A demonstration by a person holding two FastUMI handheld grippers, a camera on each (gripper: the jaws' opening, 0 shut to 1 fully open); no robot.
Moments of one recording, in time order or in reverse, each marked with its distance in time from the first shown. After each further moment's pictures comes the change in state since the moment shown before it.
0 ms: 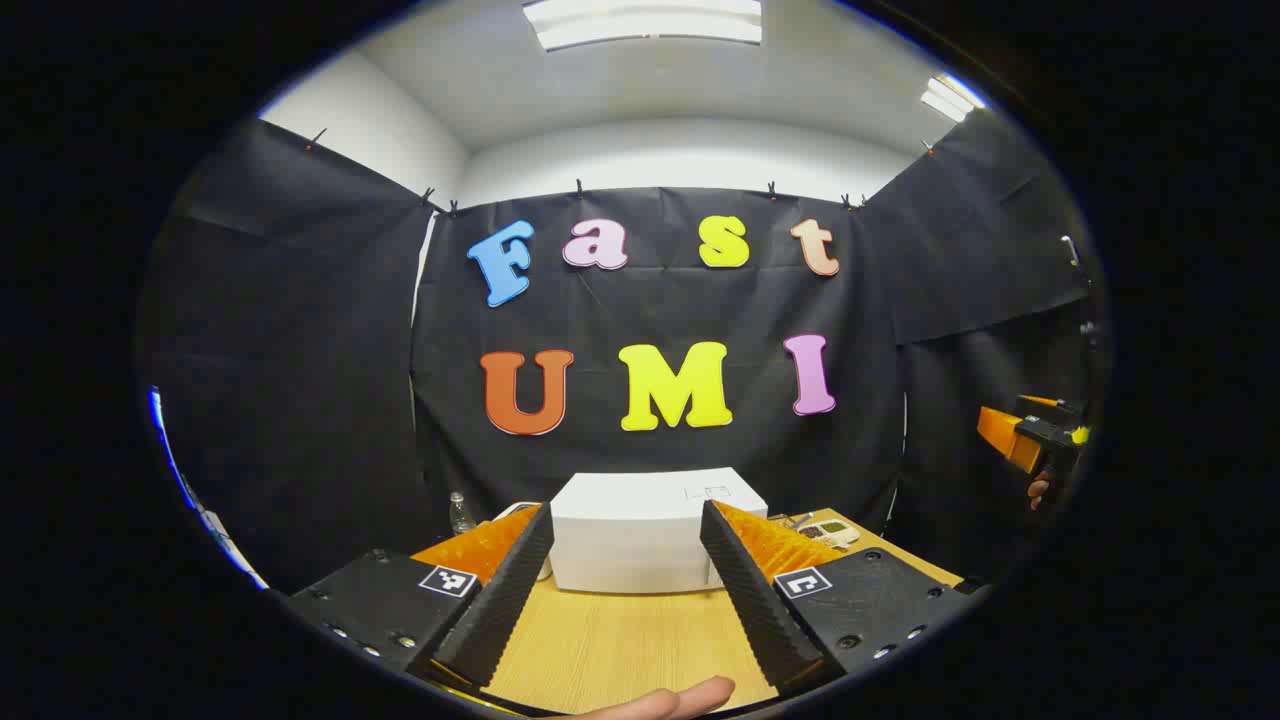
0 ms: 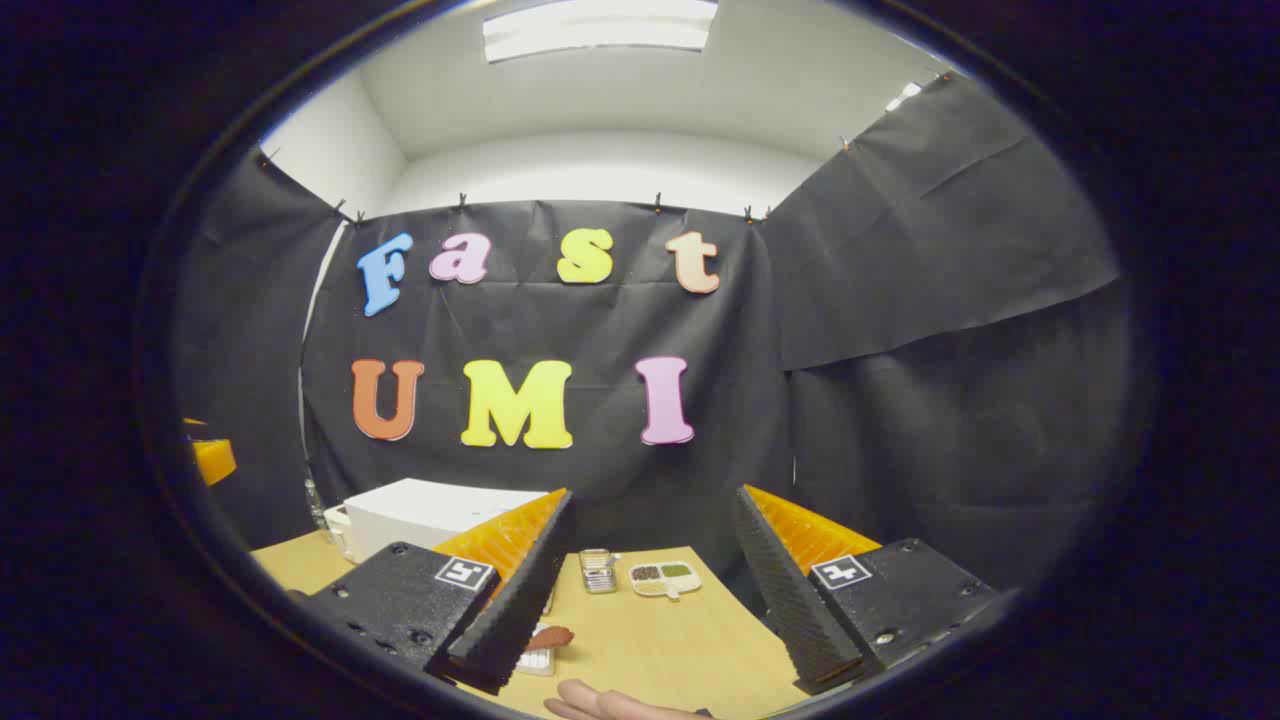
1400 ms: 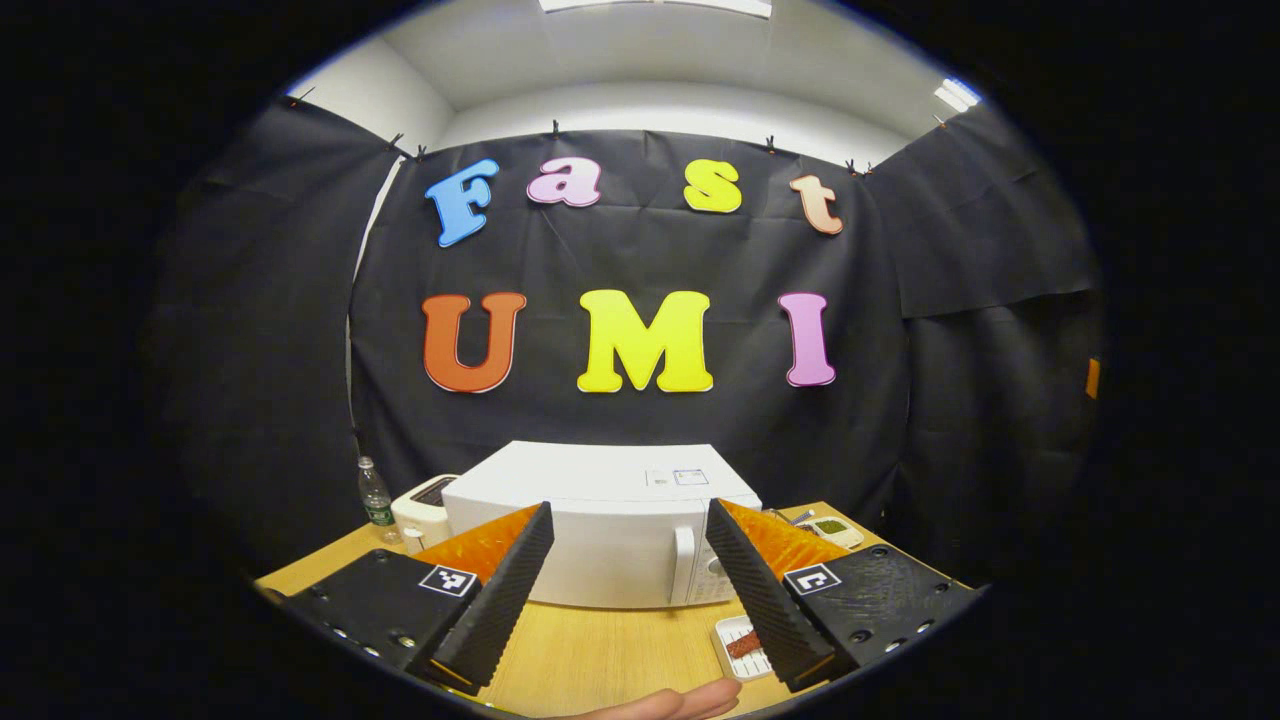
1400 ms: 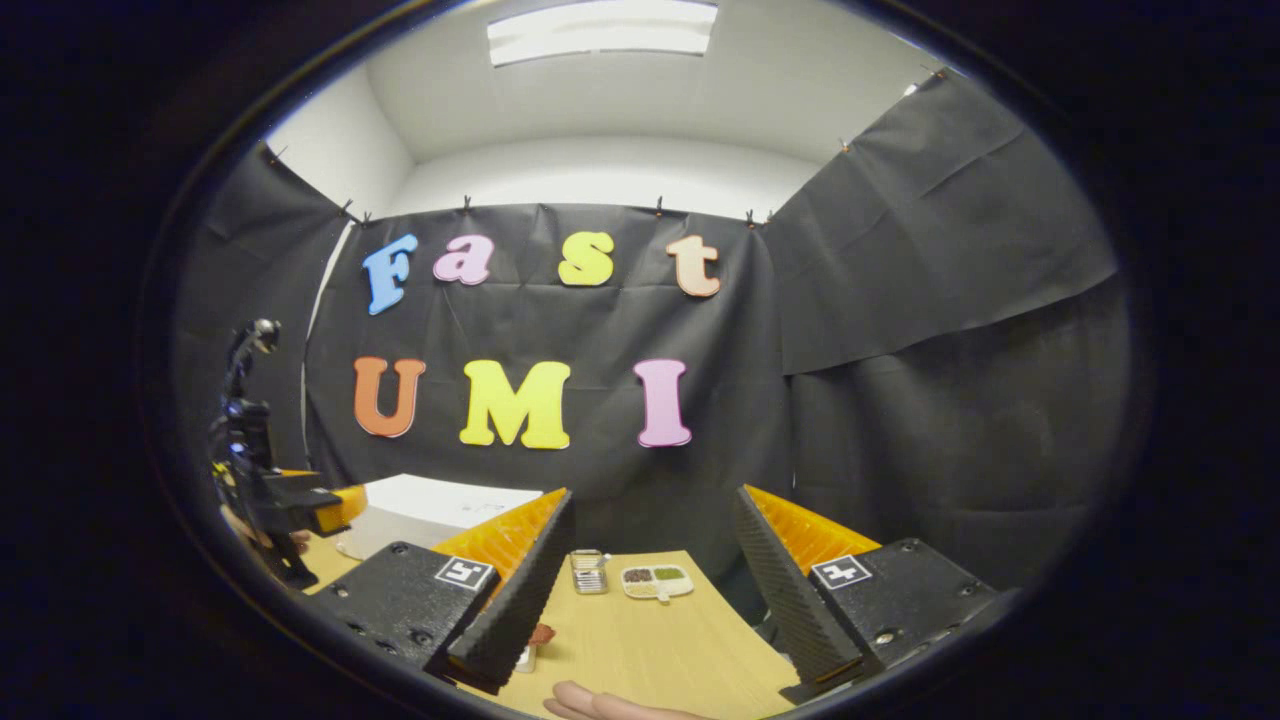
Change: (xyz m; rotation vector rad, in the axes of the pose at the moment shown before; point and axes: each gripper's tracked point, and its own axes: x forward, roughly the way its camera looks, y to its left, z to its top) left arm 0.189 -0.077 -0.106 -0.077 0.087 -0.078; right arm 0.002 -0.031 -0.012 -0.008 -0.036 0.014
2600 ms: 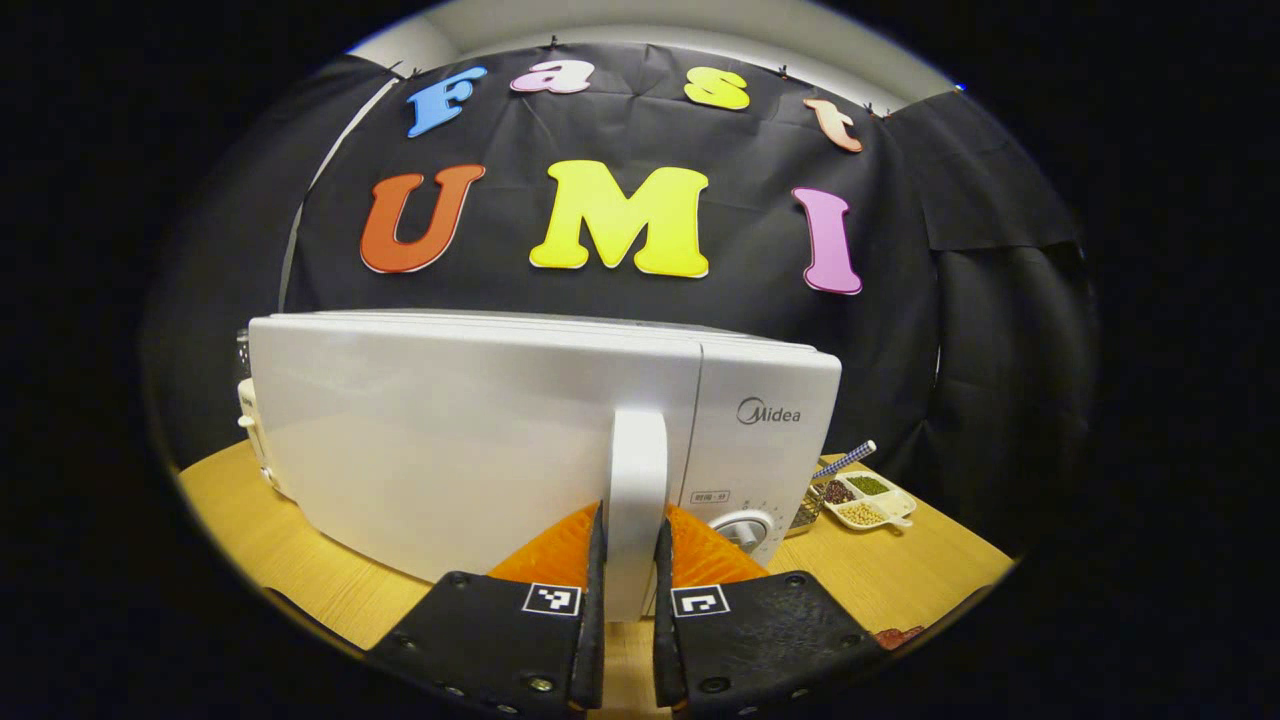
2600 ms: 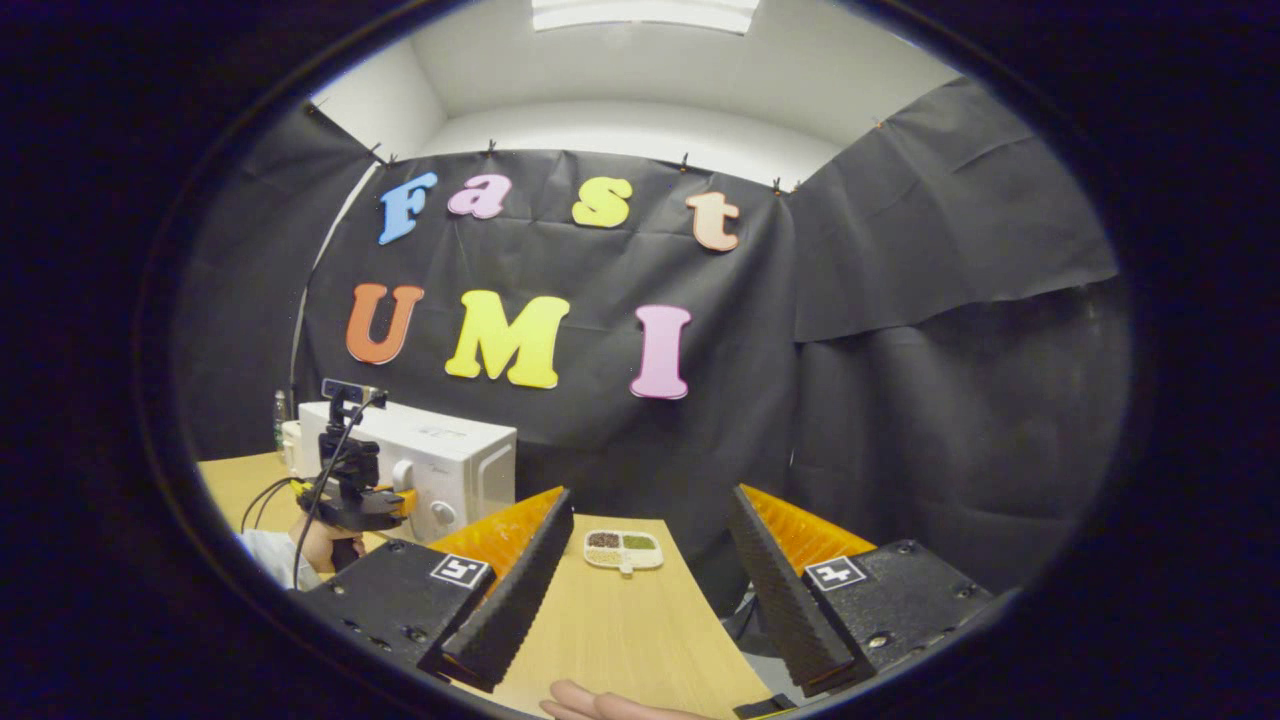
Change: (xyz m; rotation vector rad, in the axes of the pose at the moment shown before) left arm 0.167 -0.056 -0.196 -0.066 0.176 -0.021; right arm 0.056 -0.040 -0.099 -0.128 0.087 0.017
